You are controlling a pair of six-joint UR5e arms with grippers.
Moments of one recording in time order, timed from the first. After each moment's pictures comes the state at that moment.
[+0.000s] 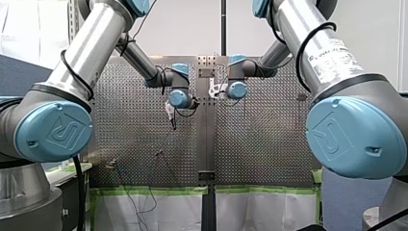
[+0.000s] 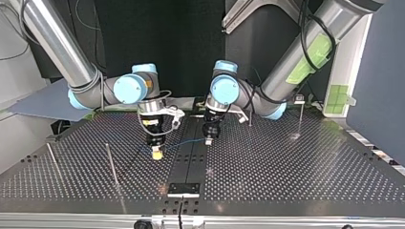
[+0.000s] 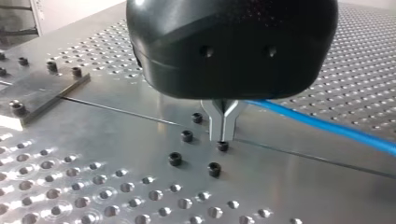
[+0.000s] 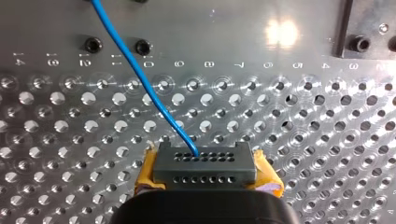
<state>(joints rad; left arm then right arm) -0.42 -2.07 -1.52 -2.69 -1.76 -1.84 2.16 -0.96 1.25 -0.39 1.66 1.53</state>
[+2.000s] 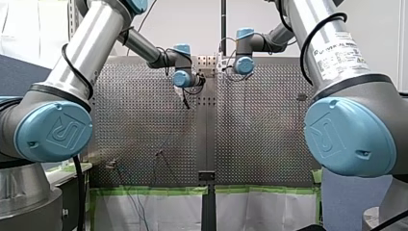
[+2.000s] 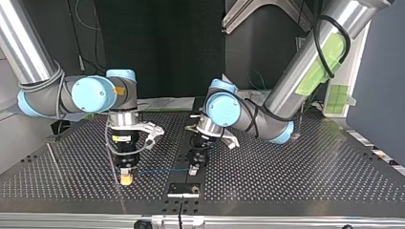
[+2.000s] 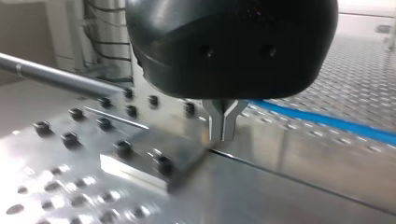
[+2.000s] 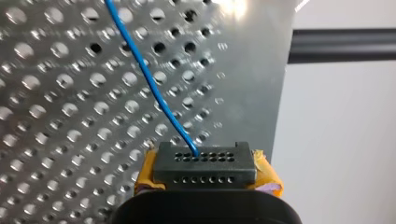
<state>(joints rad) -0.42 -2.05 -1.28 -2.77 -1.63 -2.05 2.10 -1.08 1.15 -0.30 1.69 1.53</state>
